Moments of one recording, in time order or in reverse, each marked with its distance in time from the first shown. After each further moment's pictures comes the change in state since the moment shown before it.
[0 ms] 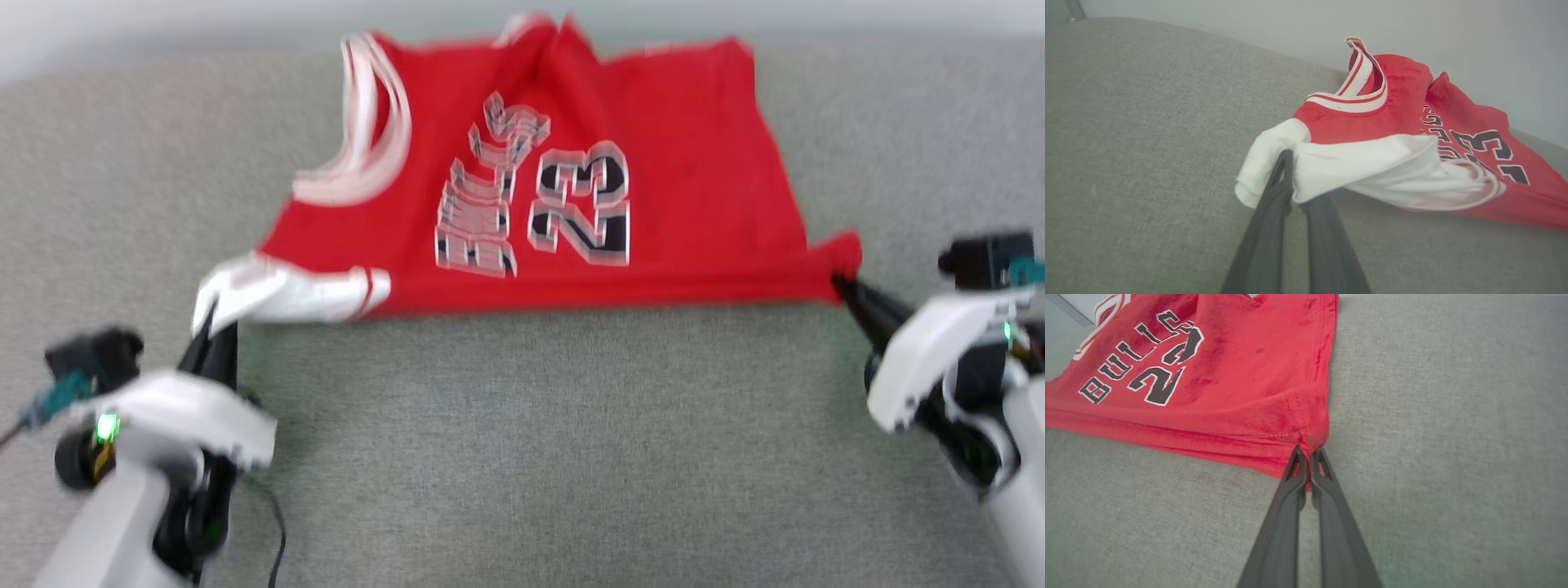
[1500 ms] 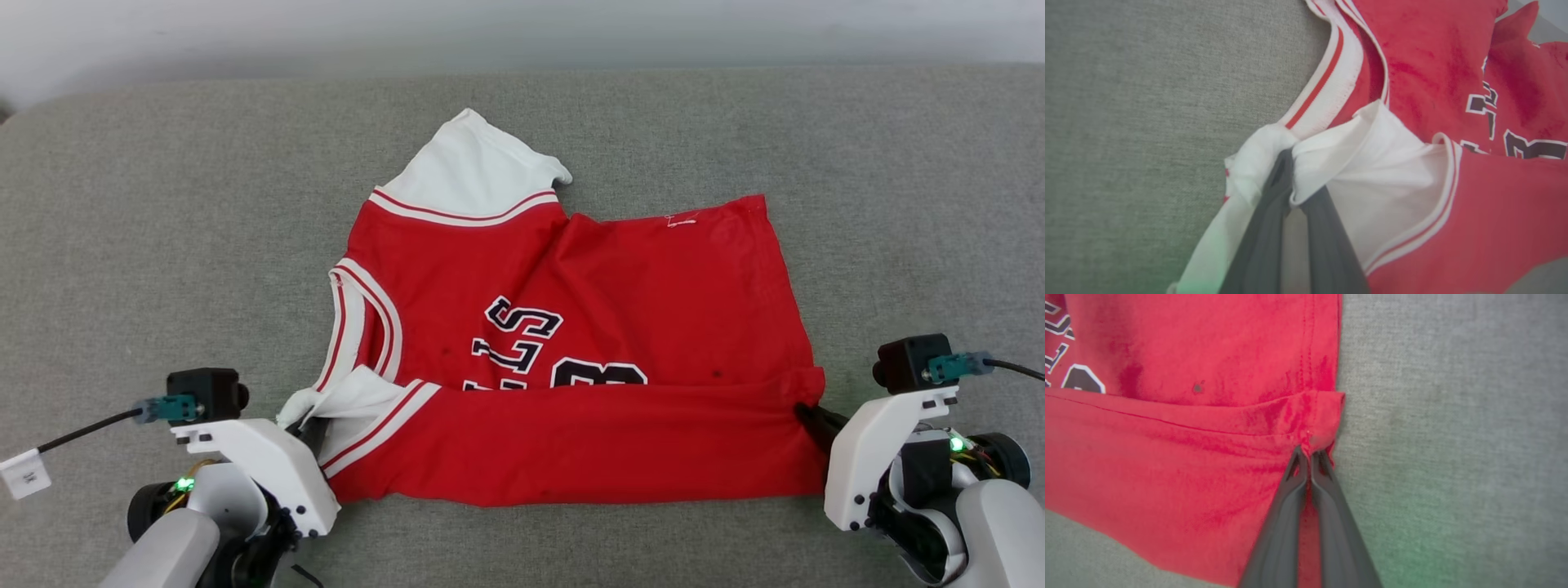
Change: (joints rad) left arm 0.112 0.049 -0.148 -0.163 -0.071 0.079 0.369; right arm 0.279 0.198 -0.208 -0.196 -0.237 -0.003 0.336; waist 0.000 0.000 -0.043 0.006
